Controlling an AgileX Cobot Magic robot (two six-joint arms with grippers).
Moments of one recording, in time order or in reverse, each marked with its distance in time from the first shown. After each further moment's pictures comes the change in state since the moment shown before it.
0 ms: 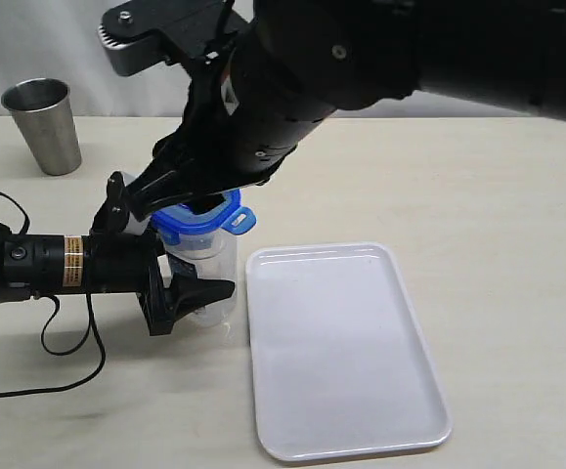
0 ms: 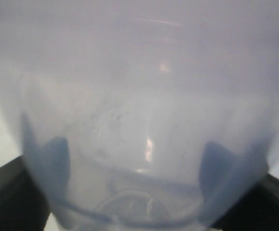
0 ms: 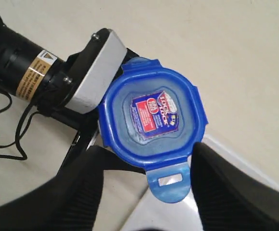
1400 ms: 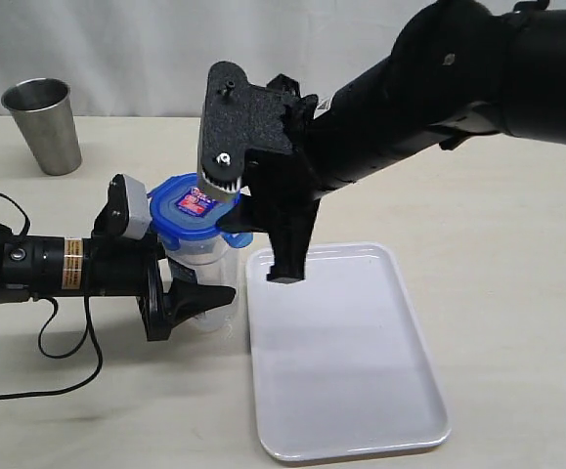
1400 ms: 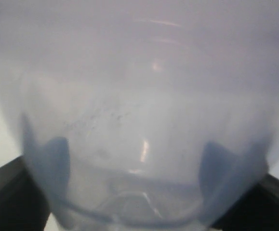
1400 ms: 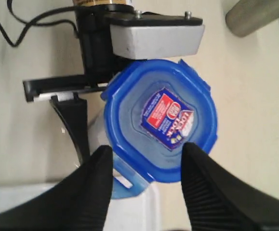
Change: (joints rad) left arm 0.000 0.000 0.000 0.032 -0.014 0.000; right arm -0.232 -0.053 0.262 0.711 -0.255 -1.617
